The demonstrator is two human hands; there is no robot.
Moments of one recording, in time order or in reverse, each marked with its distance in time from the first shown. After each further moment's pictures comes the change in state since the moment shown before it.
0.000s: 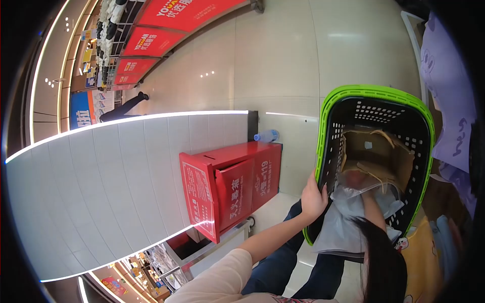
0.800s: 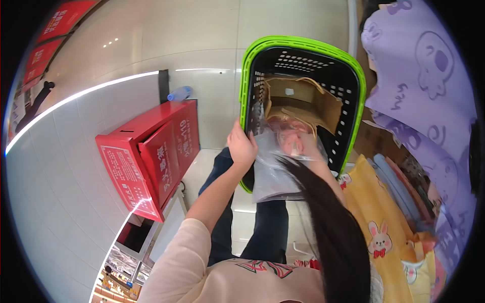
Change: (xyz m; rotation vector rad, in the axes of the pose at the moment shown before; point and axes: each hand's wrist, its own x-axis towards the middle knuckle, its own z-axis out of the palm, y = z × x) left_hand 0.009 -0.016 -0.005 0.064 0.032 0.065; right_hand 0.016 -0.070 -0.044 1.031 -0.274 -0.049
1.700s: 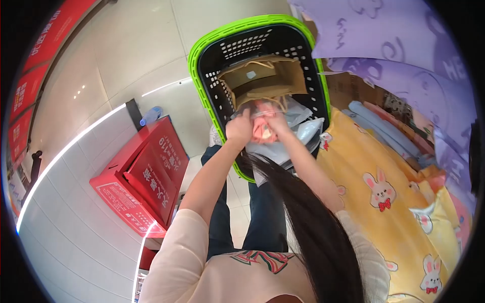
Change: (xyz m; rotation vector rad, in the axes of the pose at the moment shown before) left_hand 0.017 0.066 0.041 0.290 -0.762 0.200; right_hand -0.051 -0.058 0.019 0.248 0.121 0.095
